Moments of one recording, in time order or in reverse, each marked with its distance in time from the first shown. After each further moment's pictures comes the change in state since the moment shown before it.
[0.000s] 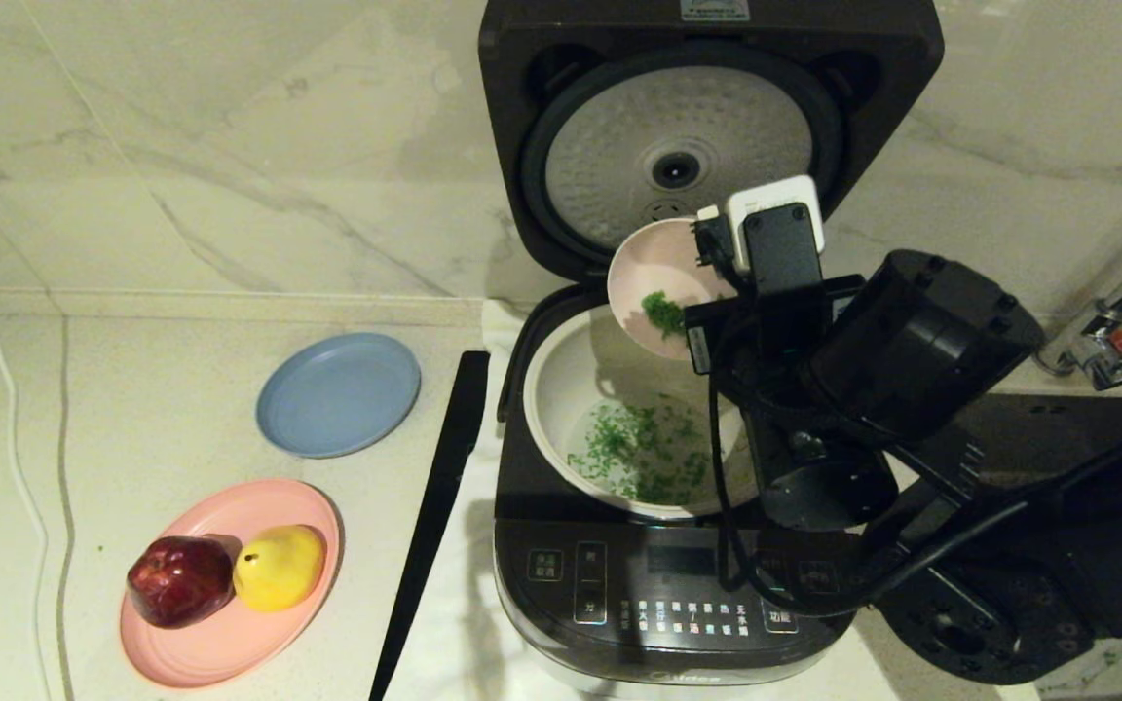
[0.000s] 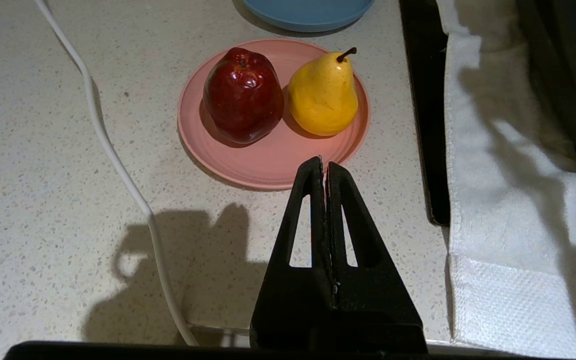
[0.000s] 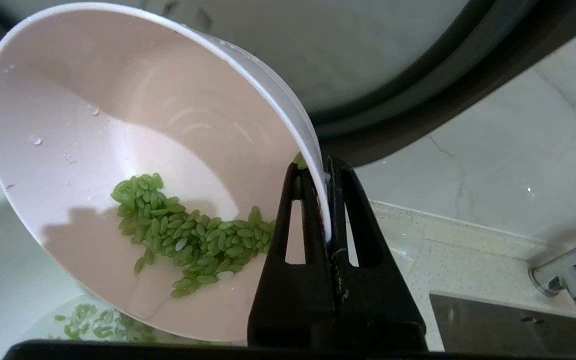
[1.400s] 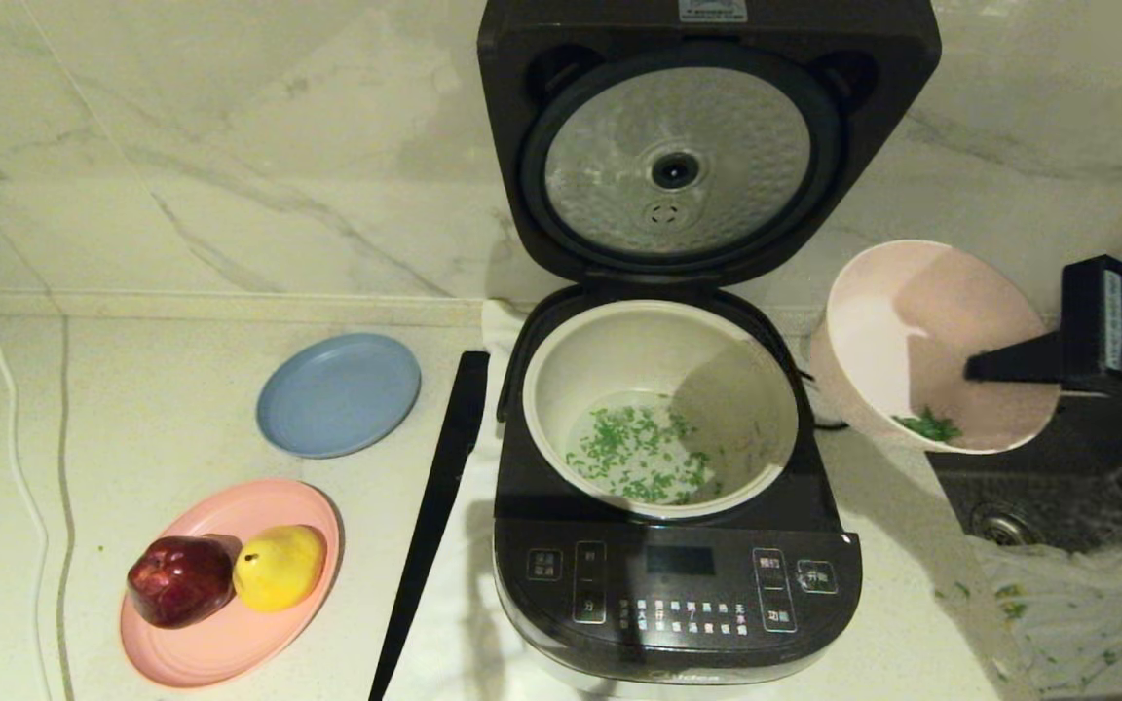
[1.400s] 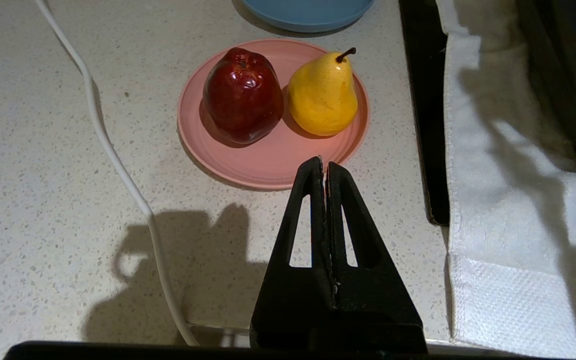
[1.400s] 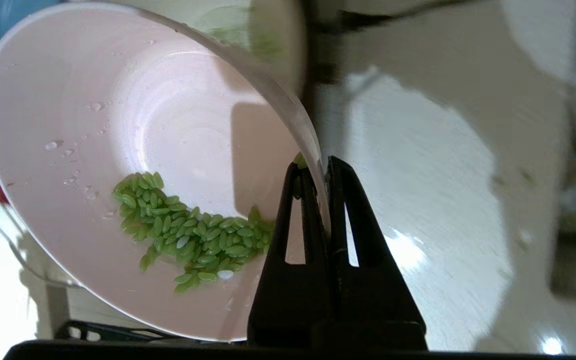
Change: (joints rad) left arm 0.000 0.000 0.000 0.000 0.000 0.000; right arm -0.294 -0.518 -0.465 1.994 0.693 1.137
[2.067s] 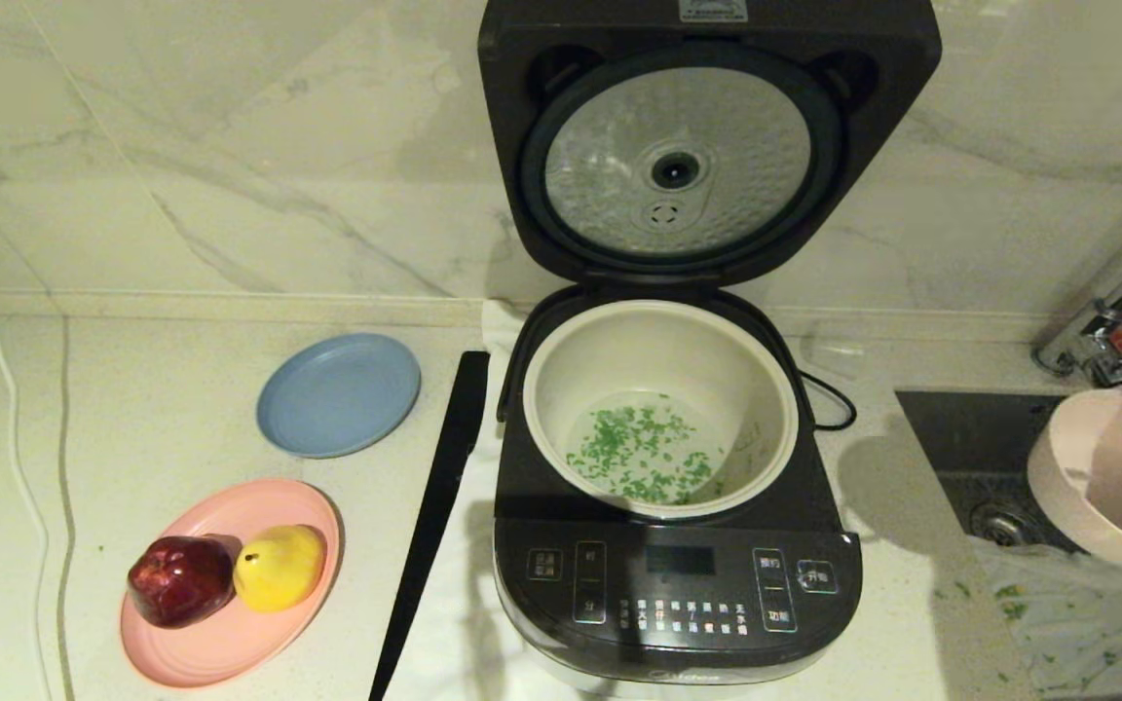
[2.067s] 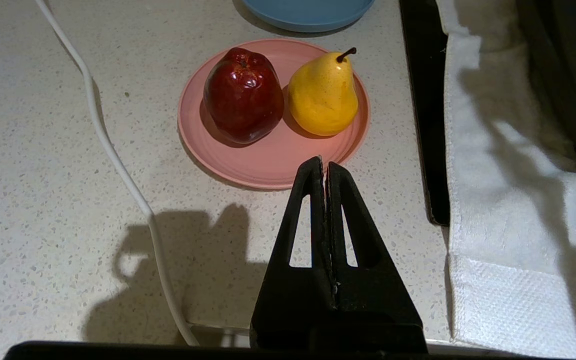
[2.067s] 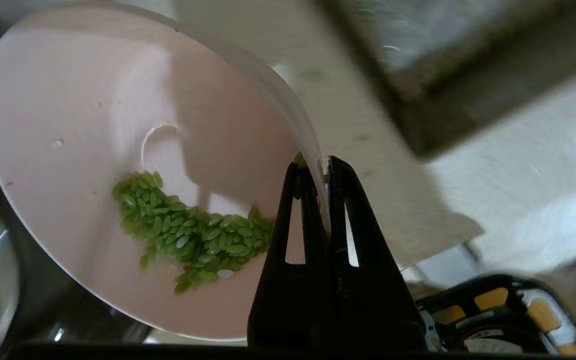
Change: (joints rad) left arm 0.000 0.000 0.000 0.000 0.000 0.000; right arm -0.769 -0.142 0.405 -0.024 0.305 -0.011
